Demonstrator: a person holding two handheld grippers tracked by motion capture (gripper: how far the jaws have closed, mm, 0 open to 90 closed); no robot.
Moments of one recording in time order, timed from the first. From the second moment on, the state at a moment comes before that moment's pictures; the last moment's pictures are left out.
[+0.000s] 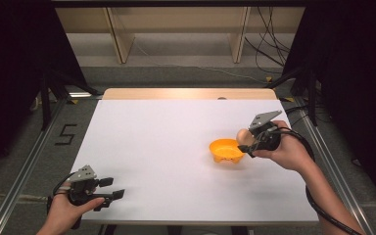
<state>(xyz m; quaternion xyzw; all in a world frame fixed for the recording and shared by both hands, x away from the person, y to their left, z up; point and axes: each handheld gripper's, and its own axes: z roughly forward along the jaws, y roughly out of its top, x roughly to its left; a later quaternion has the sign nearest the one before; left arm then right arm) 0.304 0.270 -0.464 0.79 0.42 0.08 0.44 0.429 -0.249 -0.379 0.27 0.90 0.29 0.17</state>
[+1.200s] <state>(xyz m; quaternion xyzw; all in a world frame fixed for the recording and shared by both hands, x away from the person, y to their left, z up) 0.305 0.270 -0.465 0.79 0.41 0.08 0.45 0.441 -0.239 -0.380 0.26 0.91 0.27 0.16</state>
